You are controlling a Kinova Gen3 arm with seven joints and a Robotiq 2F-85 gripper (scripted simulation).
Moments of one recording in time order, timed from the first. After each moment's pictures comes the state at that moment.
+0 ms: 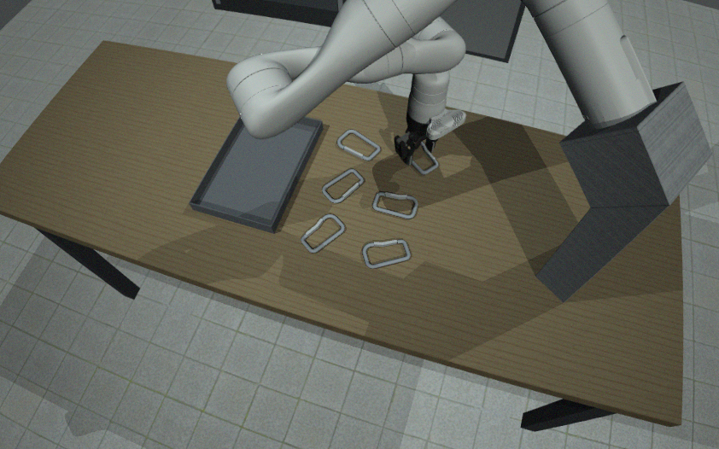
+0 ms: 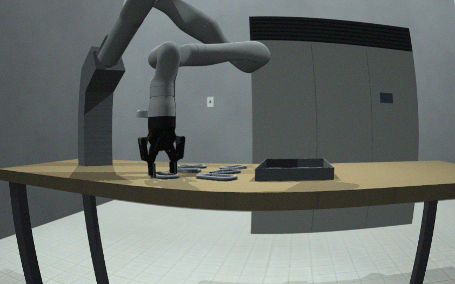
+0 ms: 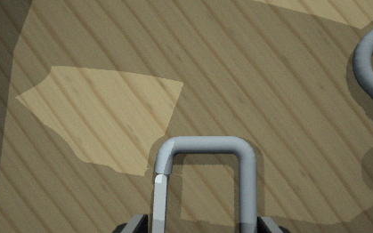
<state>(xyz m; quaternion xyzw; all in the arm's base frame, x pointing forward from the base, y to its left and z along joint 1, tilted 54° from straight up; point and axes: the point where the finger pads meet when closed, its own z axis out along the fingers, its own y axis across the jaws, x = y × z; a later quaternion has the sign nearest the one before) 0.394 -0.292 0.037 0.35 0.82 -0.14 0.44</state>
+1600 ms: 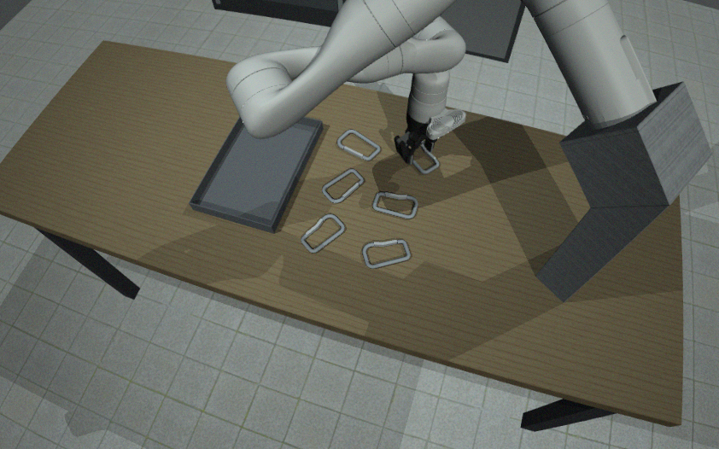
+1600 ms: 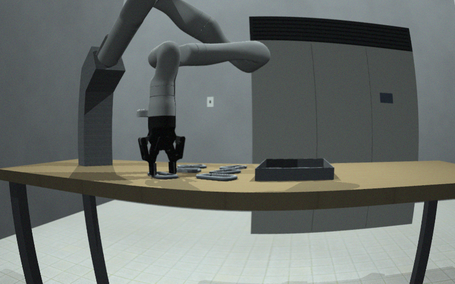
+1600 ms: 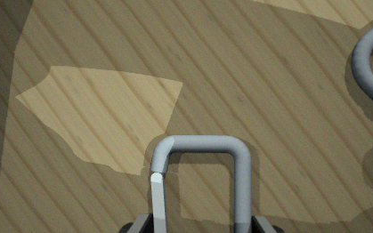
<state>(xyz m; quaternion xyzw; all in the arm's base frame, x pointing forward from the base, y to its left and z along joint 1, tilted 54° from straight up) 0.394 -0.291 0.038 0.35 0.82 -0.14 0.44</state>
